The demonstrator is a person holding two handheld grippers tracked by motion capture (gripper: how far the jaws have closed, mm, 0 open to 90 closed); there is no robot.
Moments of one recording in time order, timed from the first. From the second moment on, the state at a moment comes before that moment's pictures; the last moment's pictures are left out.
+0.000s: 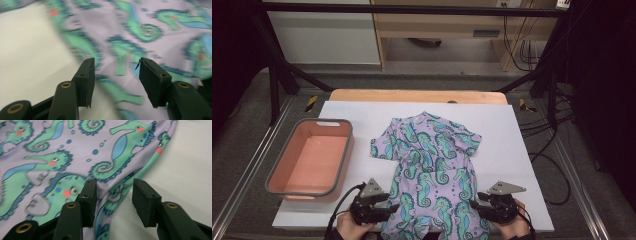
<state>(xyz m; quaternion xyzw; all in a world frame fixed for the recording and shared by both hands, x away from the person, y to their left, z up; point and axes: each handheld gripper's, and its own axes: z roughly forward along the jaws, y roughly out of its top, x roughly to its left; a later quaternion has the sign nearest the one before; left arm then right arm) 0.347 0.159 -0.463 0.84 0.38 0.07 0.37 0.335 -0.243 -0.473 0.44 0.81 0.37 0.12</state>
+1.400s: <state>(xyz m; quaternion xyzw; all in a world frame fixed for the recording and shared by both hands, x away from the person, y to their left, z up) 0.368 0.155 -0.471 0.85 0.37 0.06 0.36 0.367 -0.230 -0.475 0.42 0.82 0.36 0.12</state>
